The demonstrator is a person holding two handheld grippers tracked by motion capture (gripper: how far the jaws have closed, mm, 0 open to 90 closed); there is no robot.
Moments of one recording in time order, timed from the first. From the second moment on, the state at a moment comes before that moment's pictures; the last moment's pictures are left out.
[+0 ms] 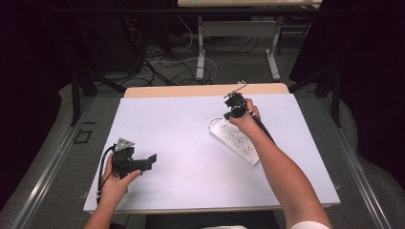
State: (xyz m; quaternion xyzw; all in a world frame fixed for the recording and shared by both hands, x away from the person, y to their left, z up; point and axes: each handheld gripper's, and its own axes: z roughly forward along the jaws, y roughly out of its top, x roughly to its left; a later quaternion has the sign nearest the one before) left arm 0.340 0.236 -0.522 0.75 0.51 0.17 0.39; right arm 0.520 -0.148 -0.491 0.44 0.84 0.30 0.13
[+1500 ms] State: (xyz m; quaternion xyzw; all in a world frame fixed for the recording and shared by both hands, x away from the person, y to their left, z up) left arm 0.340 0.240 -0.523 0.74 0.51 0.17 0.39; right arm 0.529 -0.136 -0.521 0.45 0.83 0.30 0.12
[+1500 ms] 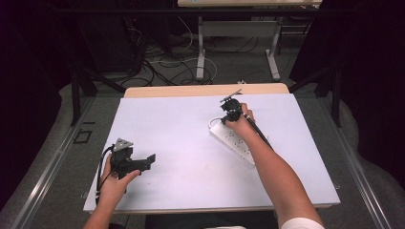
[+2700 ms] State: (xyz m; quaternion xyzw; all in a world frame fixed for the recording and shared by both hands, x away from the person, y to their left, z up) left arm 0.340 0.240 -0.523 0.74 0.52 0.17 0.39; right arm 0.516 -0.137 -0.504 0.45 0.84 0.29 0.12
